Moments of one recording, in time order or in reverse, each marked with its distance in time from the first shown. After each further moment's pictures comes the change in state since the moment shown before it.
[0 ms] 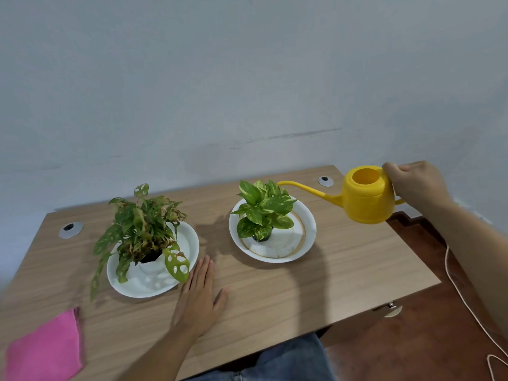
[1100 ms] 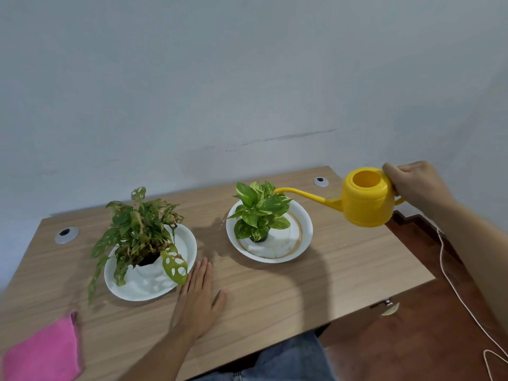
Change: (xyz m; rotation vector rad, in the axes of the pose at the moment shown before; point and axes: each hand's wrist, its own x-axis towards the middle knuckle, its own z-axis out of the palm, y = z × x) left_hand 0.000 -0.003 0.006 -0.034 -0.062 -0.013; right_hand -0.009 0.006 -0.015 0.053 -0.035 0.002
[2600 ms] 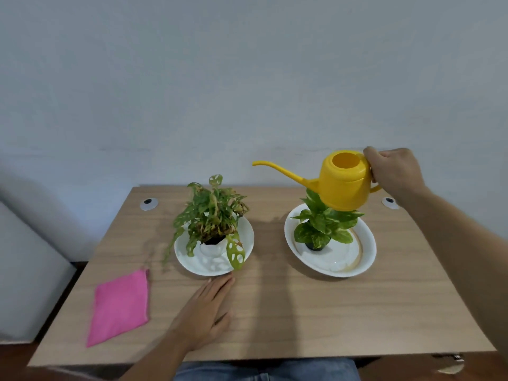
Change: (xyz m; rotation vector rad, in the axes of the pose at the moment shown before) left_hand -0.096 -0.085 -0.045 -0.208 -0.050 0.121; right_hand -0.003 -0.173 0.128 0.201 -0.087 -0.192
